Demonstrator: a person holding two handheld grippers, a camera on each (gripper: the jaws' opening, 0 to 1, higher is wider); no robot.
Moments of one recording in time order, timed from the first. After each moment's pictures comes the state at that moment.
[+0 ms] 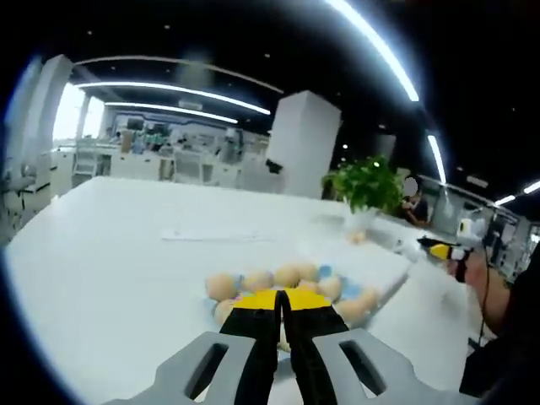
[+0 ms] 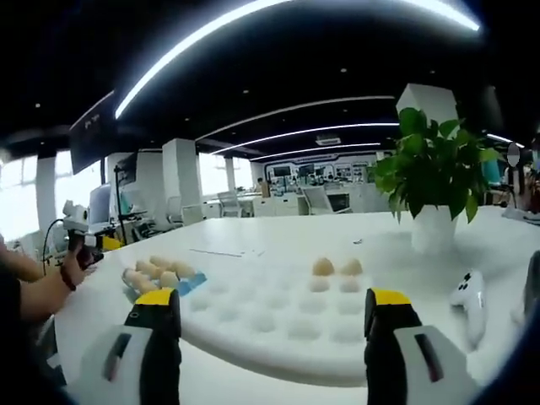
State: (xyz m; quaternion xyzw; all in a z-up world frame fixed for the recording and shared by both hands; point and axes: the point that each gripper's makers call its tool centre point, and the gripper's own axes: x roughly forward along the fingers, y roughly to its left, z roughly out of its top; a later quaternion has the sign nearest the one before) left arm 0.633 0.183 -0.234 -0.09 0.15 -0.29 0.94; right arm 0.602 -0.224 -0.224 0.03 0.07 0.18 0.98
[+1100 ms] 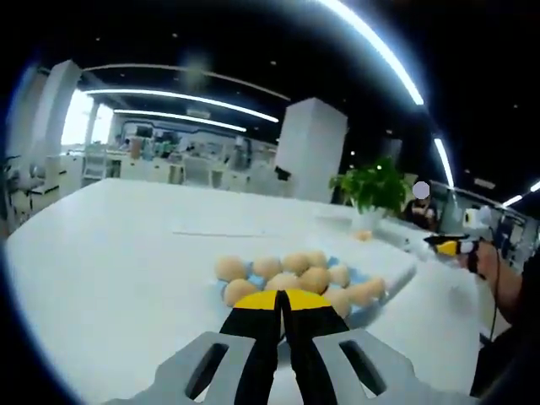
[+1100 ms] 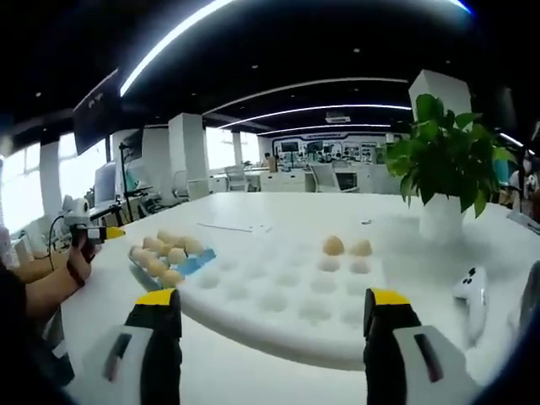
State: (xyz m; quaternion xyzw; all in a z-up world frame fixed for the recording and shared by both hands) left arm 0.628 0.205 -0.249 -0.09 0.12 -0.26 0.95; right arm 0.596 -0.205 -0.238 0.01 0.13 0.20 0.97
